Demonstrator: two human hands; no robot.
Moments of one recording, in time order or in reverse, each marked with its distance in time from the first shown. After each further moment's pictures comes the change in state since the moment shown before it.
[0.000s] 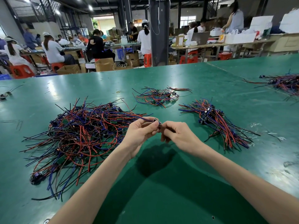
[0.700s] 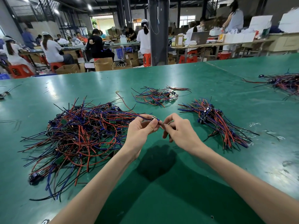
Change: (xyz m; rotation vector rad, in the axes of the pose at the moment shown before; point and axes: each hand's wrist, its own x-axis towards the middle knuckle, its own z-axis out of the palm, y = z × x) left_hand -0.003 -0.005 0.008 0.099 0.052 0.183; right_hand 0.002 -0.003 0.001 -0.064 0.179 0.030
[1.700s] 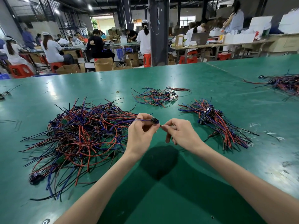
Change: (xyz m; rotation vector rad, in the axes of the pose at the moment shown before) left_hand 0.001 -0.009 -0.004 0.588 0.119 0.287; right_hand 0.003 0.007 -0.002 -0.020 -0.044 0.052
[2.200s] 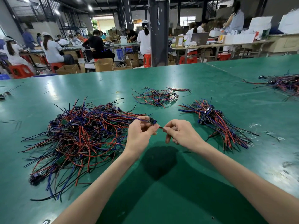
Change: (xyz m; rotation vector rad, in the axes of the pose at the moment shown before) left_hand 0.000 0.004 0.000 -0.274 -0.019 -0.194; right_hand 0.001 -0.002 -0.004 0.004 -0.068 0.046
